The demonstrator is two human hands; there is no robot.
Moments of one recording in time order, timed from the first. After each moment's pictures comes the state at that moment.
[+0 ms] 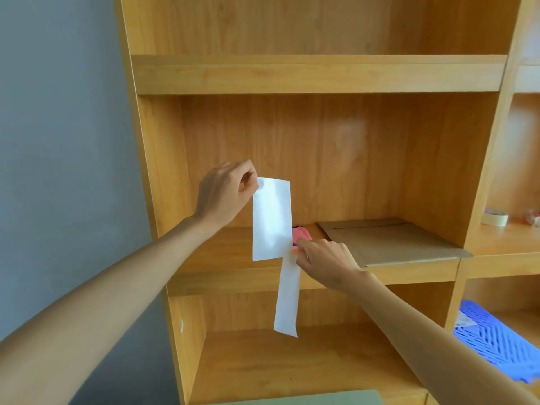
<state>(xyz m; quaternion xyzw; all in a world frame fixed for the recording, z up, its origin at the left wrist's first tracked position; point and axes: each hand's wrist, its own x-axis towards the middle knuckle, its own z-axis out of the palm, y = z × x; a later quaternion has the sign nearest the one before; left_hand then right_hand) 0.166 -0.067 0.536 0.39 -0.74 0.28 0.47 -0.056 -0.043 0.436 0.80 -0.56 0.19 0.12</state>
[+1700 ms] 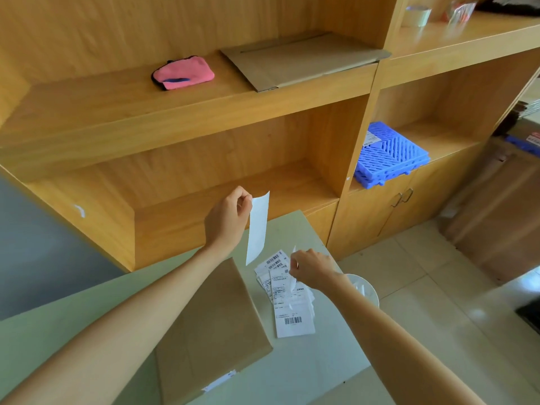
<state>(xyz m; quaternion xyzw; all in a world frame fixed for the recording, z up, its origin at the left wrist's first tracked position) 0.023 -0.002 0.196 0.55 -0.76 -0.16 0.30 -0.144 0.093 0.113 0.63 -0.74 -0.01 -0.22</state>
